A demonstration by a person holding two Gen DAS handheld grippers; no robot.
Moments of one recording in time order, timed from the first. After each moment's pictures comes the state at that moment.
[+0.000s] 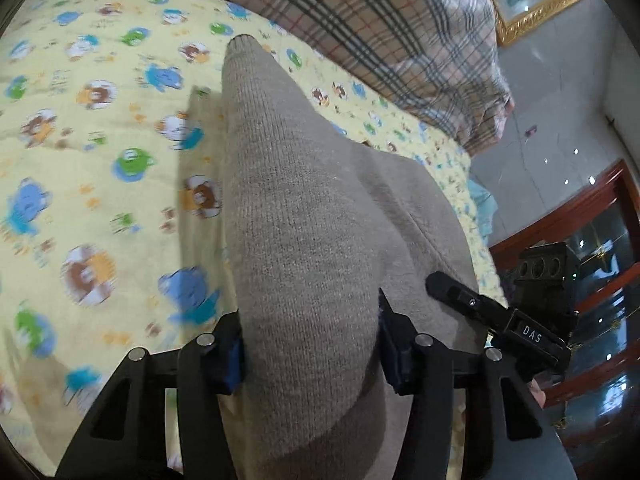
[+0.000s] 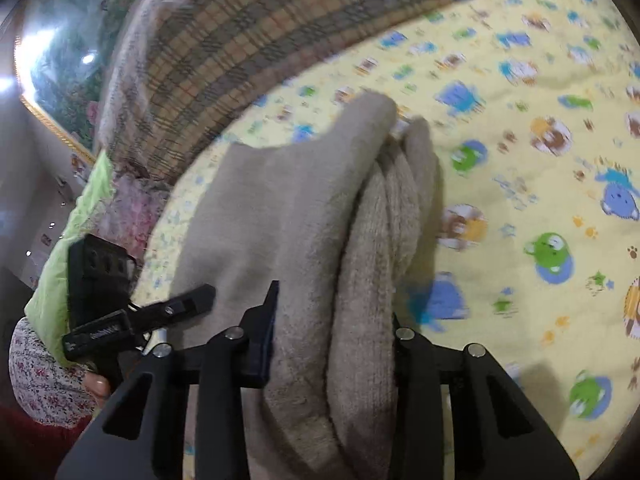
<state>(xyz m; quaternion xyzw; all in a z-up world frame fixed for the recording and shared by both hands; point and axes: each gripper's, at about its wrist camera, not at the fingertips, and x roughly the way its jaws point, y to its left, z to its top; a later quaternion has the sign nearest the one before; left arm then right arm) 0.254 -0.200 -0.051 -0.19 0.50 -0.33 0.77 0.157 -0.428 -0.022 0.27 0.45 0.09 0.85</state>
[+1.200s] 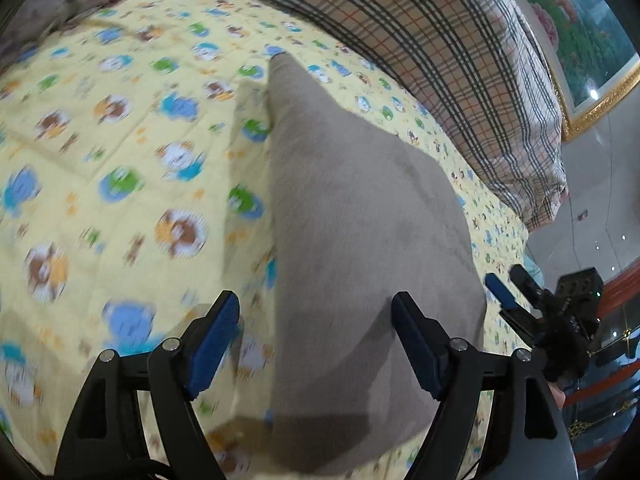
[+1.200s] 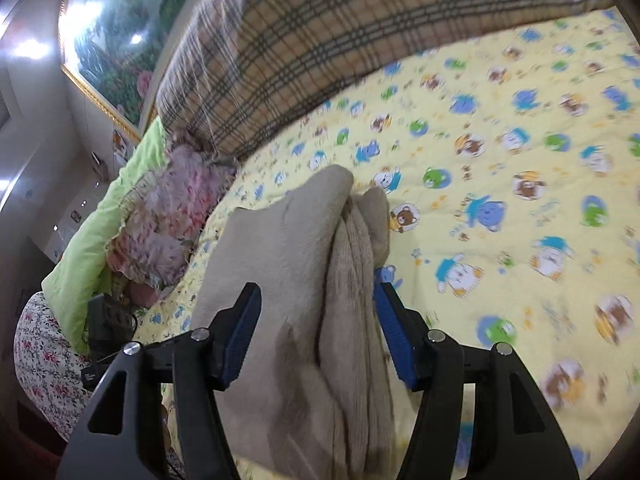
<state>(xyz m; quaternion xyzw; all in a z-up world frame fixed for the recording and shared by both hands) 0.157 0.040 -0.057 -0.25 0.48 -0.17 0.82 0.157 -0.282 -0.018 0.26 0.41 0.16 0.86</state>
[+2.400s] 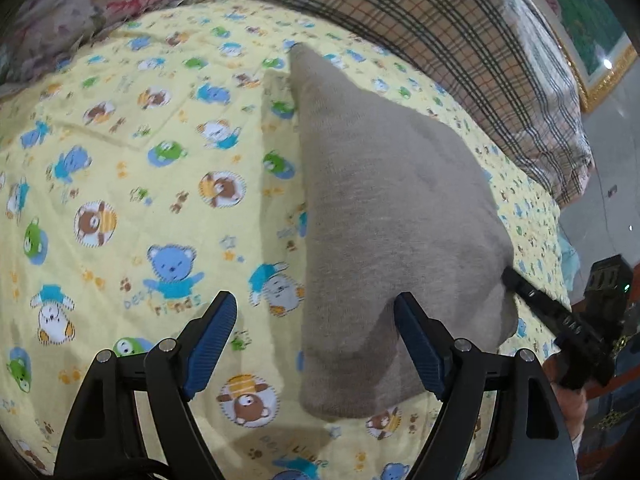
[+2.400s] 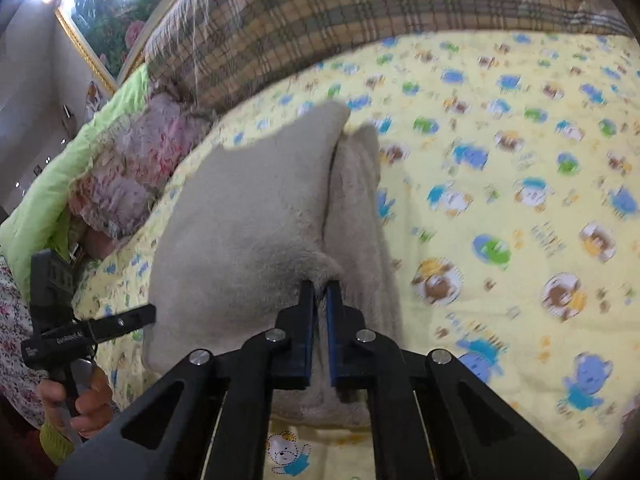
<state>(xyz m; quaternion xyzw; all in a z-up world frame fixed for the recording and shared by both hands) 0.115 0.039 -0.049 -0.18 0.49 -0.12 0.84 0.119 -0.242 -0.033 0.17 0.45 0.11 0.87</state>
